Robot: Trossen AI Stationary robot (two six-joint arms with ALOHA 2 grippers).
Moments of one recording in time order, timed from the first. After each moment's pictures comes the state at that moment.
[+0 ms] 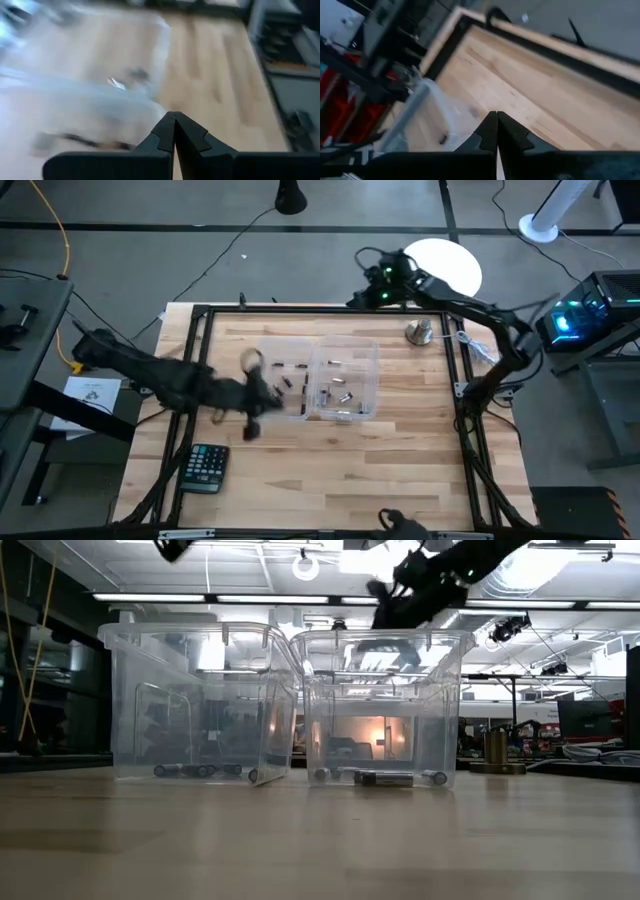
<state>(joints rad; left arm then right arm) -0.34 1.16 1.00 -0.50 -0.28 -0.32 -0.71 1.62 1.33 -0.36 -0.46 0.52</state>
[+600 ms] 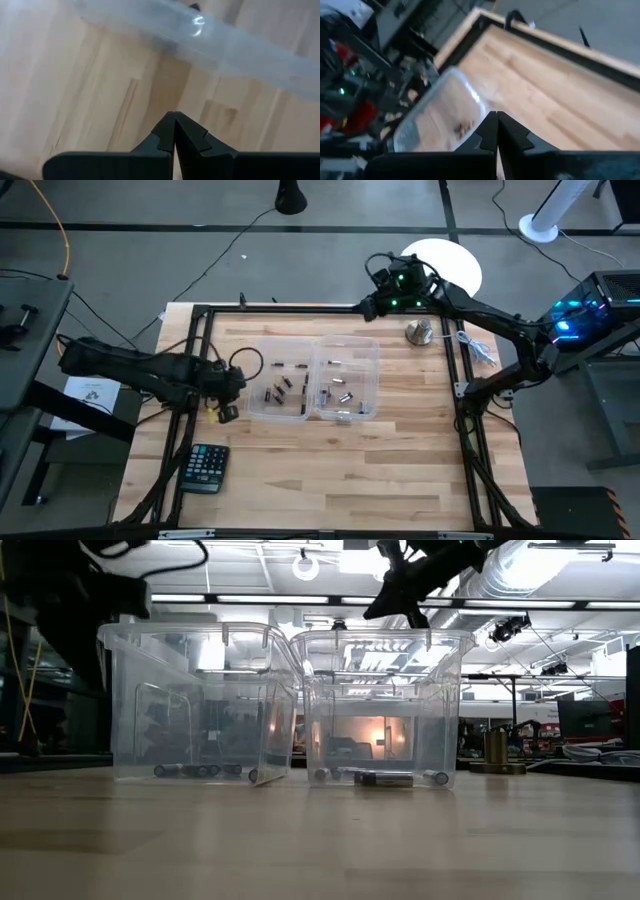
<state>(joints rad) -0.12 0.94 0.72 -1.02 -0.16 -0.44 -0.60 1.44 1.33 -0.45 -0.36 0.52</state>
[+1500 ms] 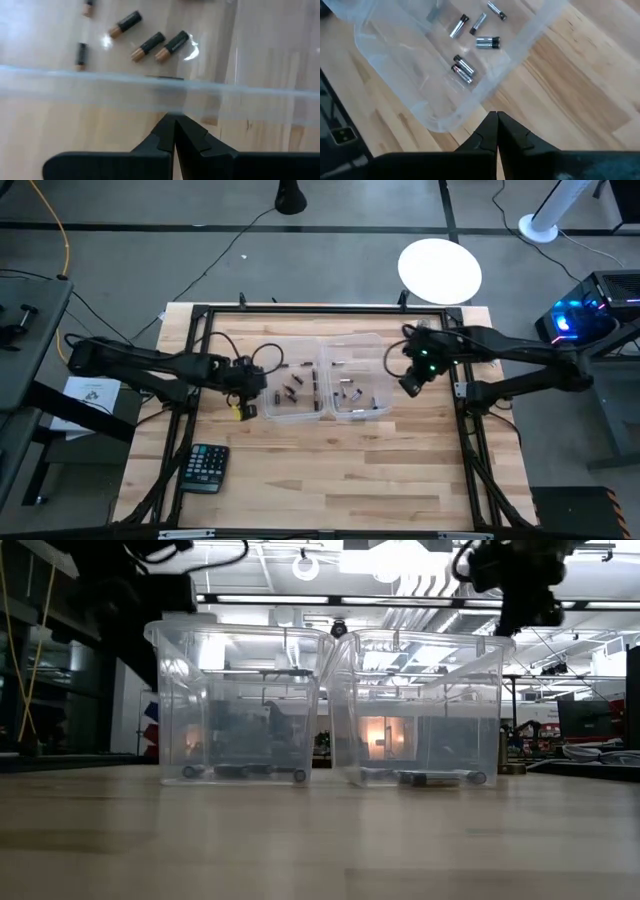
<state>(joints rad) -0.04 1.14 0.75 -0.73 -0.16 -0.18 -0.17 1.08 1.06 -1.08 -0.12 0.62</state>
